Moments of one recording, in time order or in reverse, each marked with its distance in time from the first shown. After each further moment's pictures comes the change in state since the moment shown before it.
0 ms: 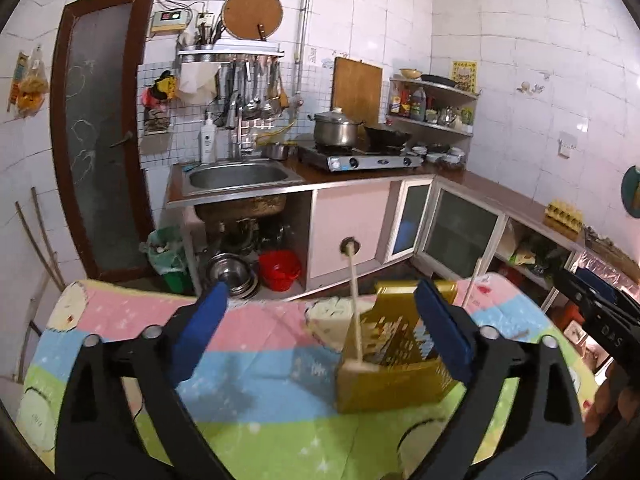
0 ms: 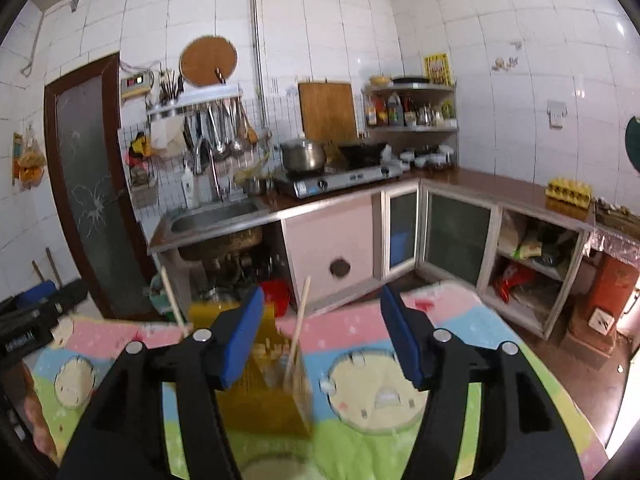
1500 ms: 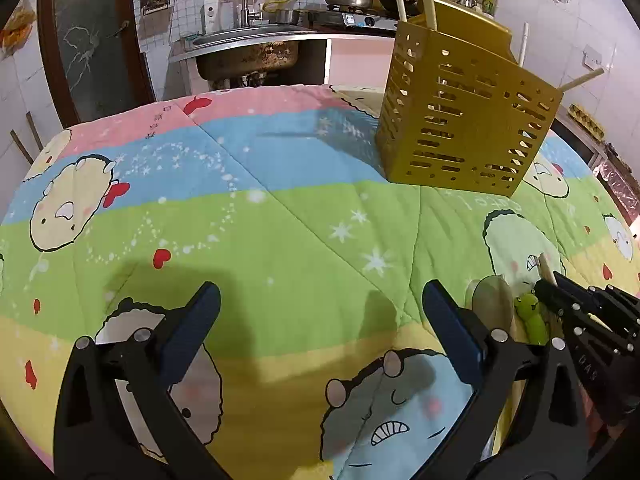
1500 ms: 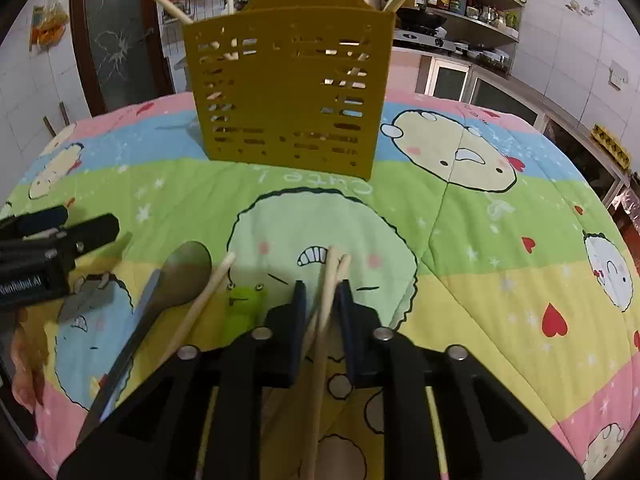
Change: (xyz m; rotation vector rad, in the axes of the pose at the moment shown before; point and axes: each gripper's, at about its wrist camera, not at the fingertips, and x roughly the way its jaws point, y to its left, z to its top) left arm 0.050 0.022 -0.193 0.007 0.408 0.035; right arm 0.039 0.042 -0.200 -0.182 0.434 0.065
